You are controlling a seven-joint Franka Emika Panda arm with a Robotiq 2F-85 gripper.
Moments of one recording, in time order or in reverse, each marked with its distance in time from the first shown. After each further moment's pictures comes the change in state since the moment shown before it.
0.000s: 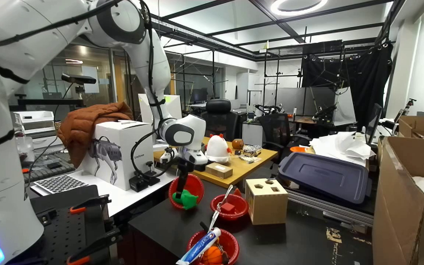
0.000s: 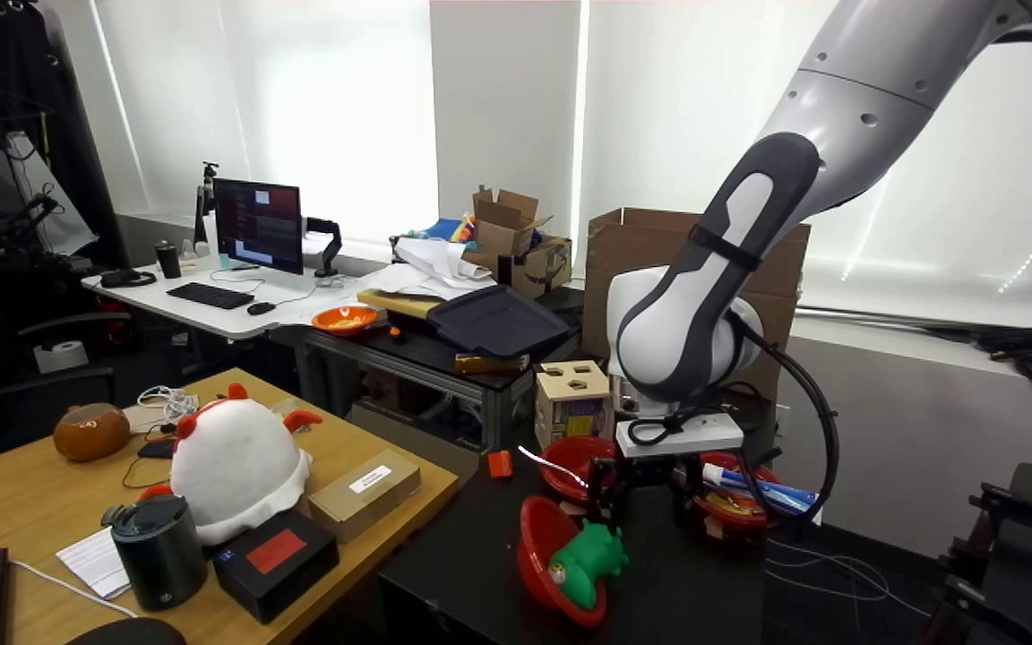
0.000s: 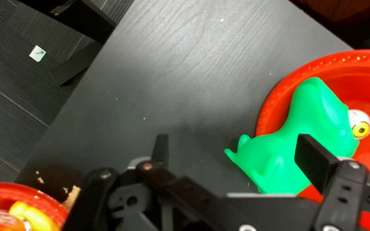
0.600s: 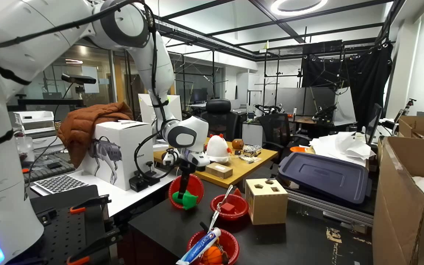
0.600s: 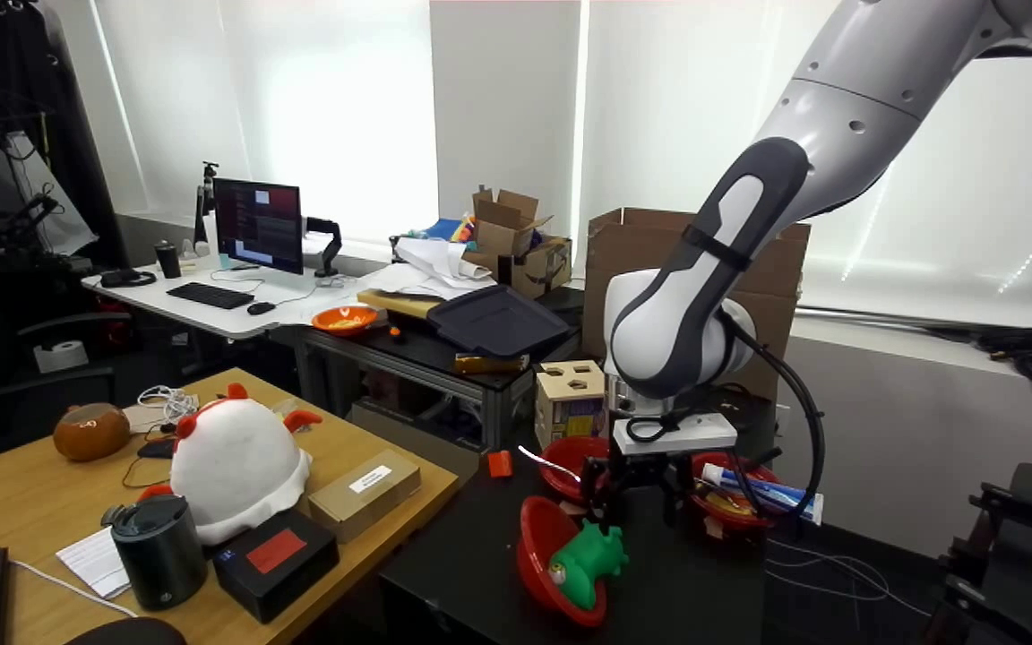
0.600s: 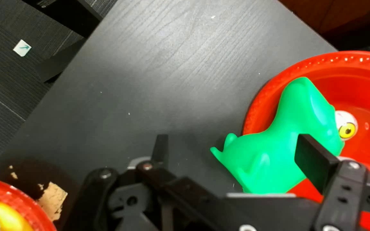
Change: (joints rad) arm -0.054 0.033 0.046 0.039 0.004 -0.001 -0.073
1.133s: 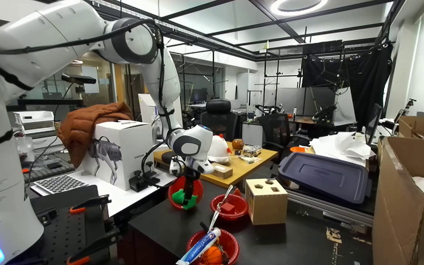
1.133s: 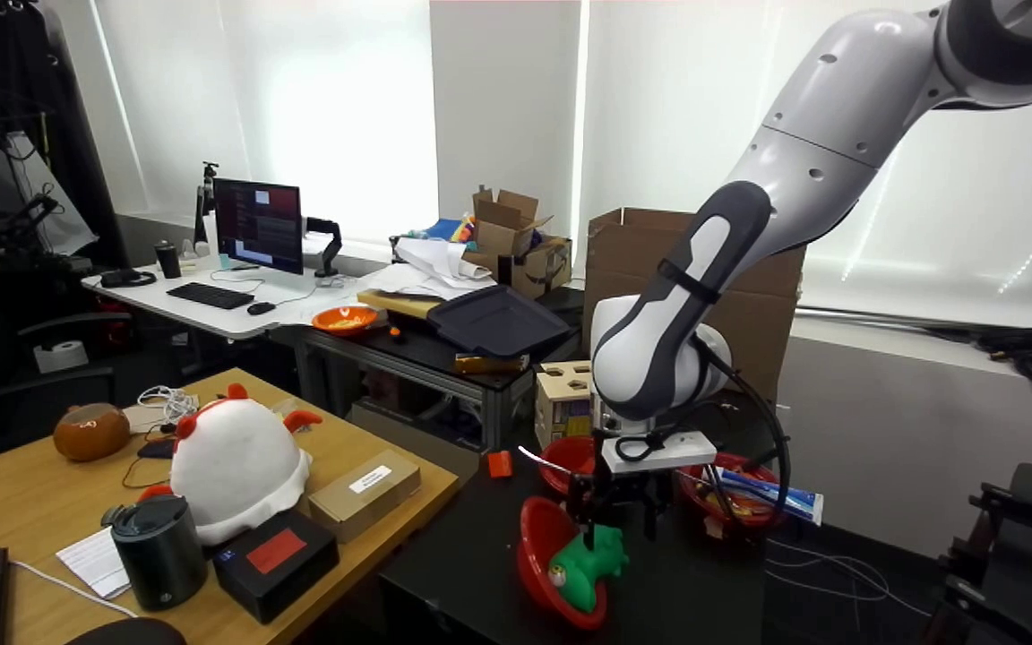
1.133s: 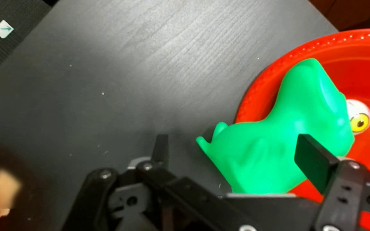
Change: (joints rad) arm -0.022 0.132 0.016 0.133 0.000 0.000 -0.097
